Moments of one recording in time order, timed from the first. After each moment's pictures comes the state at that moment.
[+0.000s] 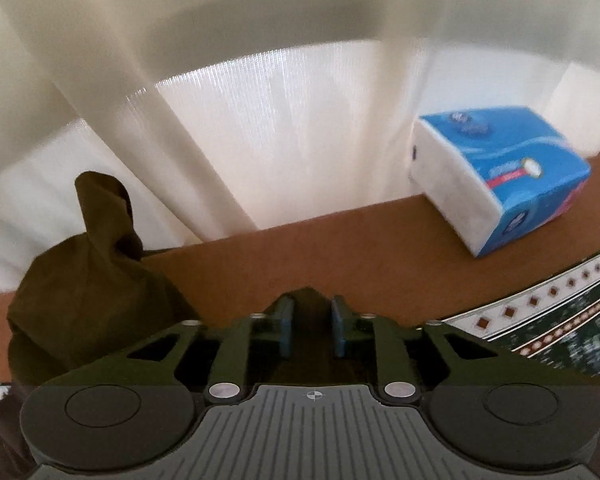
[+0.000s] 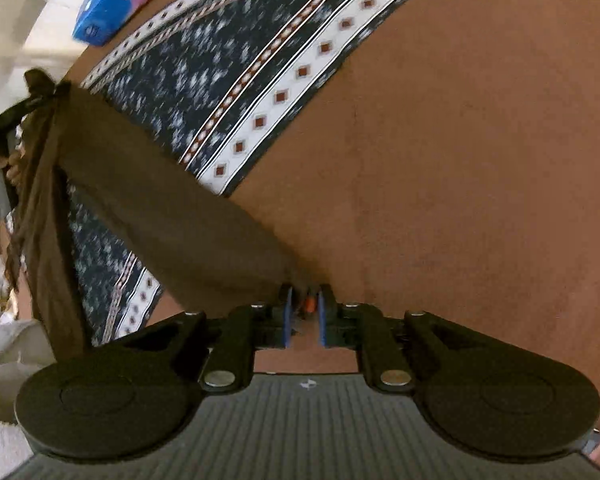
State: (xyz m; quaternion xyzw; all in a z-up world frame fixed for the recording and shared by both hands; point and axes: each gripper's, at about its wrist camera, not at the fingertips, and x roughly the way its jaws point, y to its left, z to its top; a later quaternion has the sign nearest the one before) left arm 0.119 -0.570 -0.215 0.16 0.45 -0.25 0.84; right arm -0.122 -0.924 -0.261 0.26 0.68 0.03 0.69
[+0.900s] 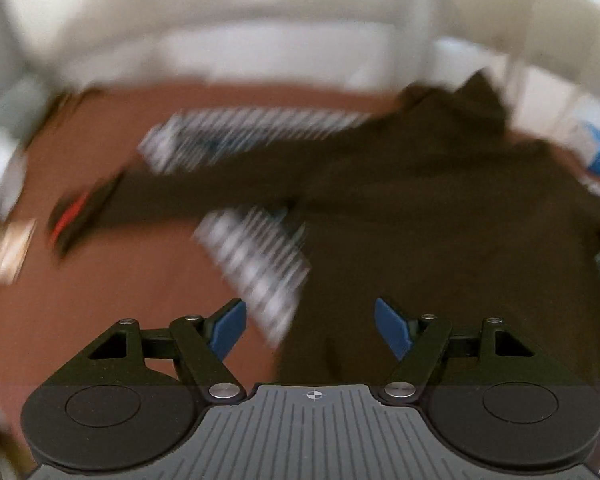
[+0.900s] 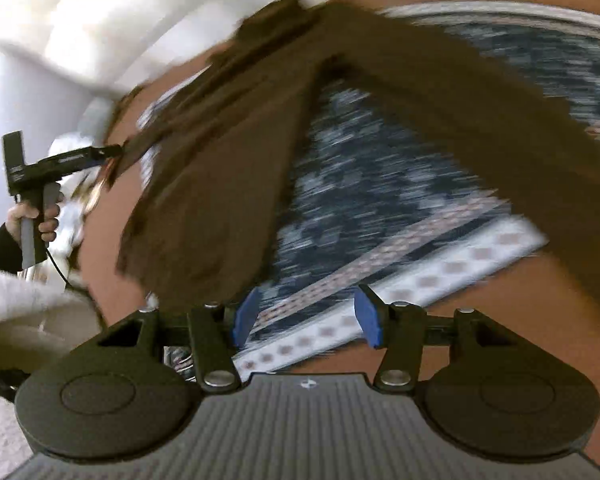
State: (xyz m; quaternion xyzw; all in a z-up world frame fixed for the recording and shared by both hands) left arm -0.103 -0.182 -0.137 0.04 0.49 -0.03 0.87; right arm -0.151 -0.660 -0.221 0.17 0.56 0.29 0.76
